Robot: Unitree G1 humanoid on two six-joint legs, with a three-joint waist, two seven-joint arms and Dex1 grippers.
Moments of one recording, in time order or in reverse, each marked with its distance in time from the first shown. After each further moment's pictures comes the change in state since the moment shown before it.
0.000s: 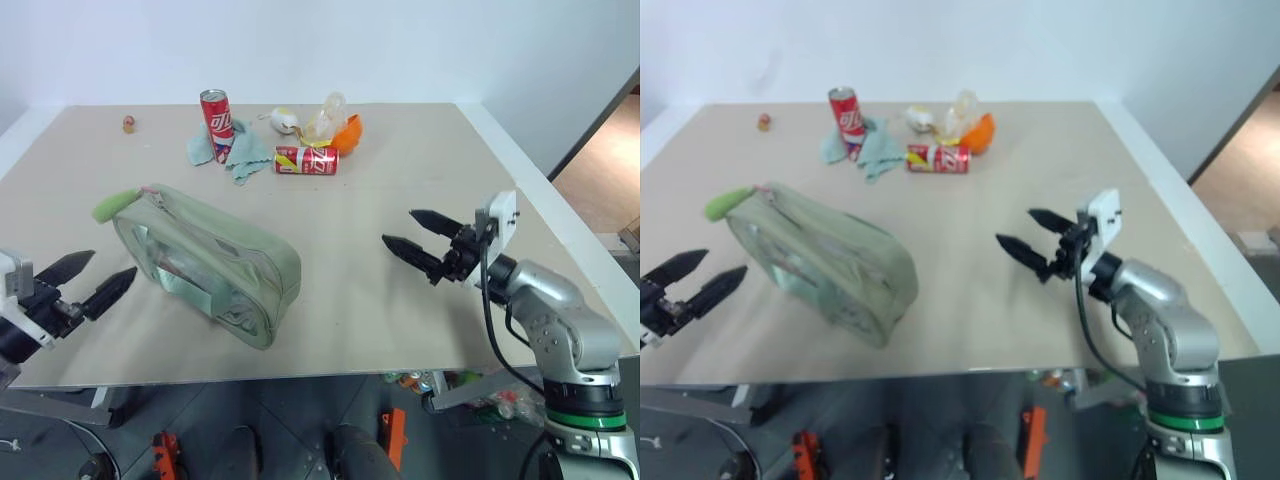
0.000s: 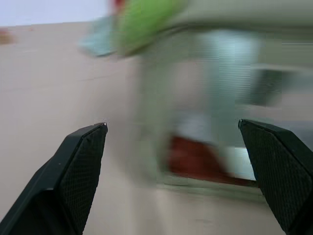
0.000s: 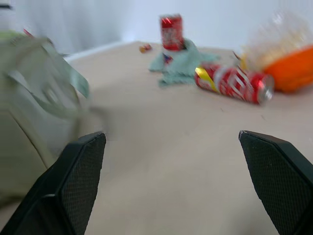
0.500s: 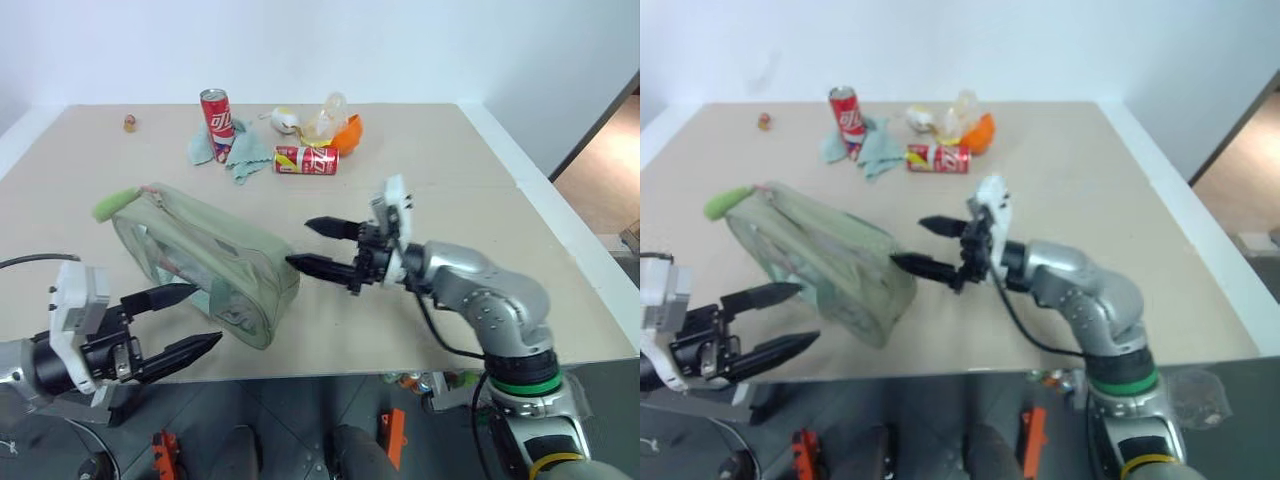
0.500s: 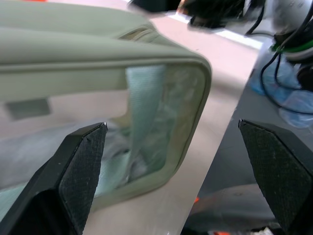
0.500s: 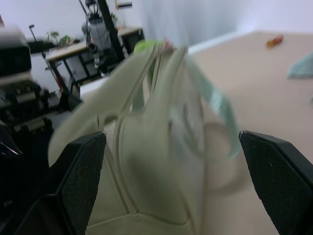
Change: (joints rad) left arm 0.049 0.080 -0.133 -0.299 -0.201 0.131 -0.056; right arm -0.165 0.183 0.305 -0.088 0.076 0.225 -0.080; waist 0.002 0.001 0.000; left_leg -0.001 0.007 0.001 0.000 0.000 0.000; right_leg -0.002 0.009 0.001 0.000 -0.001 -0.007
